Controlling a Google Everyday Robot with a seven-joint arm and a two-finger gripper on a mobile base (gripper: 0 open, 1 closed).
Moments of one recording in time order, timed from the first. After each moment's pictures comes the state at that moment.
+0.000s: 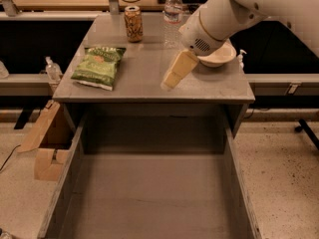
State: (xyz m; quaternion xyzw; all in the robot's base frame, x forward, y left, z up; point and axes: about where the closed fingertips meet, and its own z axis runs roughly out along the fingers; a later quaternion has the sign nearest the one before) arm 0.621 -0.053 0.935 -0.59 0.73 0.06 0.34
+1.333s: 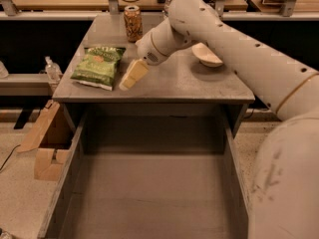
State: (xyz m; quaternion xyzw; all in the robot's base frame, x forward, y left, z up) arm 0.721 0.076 0.851 -0.60 0.69 0.16 0.37
